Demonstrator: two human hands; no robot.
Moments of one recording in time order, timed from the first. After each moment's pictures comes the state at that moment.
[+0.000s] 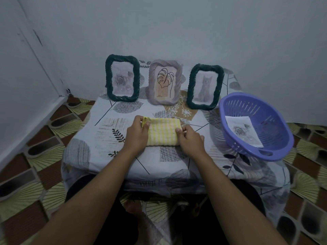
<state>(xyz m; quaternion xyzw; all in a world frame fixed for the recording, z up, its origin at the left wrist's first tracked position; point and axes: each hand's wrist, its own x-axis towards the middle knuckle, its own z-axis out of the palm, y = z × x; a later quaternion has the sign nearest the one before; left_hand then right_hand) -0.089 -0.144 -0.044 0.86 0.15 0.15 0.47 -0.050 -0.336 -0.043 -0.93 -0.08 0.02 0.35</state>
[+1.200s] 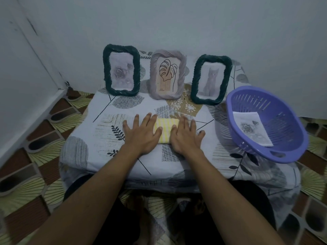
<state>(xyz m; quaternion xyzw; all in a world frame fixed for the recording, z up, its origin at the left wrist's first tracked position) -0.073 -0.144 -0.063 0.99 0.09 -0.02 0.11 -0.041 -0.299 -0.056 -0.98 -0.06 0.08 0.17</state>
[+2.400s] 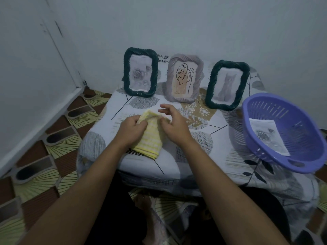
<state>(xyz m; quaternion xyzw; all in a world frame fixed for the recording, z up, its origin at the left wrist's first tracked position) -0.115 -0.079 -0.024 0.84 0.19 0.08 0.50 -0.046 -0.235 -0.025 -0.82 -0.23 0.04 0.53</state>
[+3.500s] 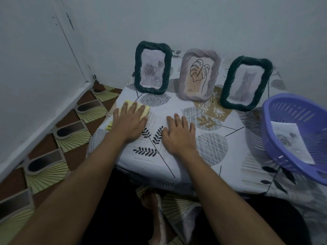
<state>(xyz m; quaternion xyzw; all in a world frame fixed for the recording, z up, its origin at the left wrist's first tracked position) -0.091 -0.021 -0.053 0.99 0.14 0.02 0.08 -0.052 -0.212 -0.068 -0.96 -0.23 0.04 0.15</state>
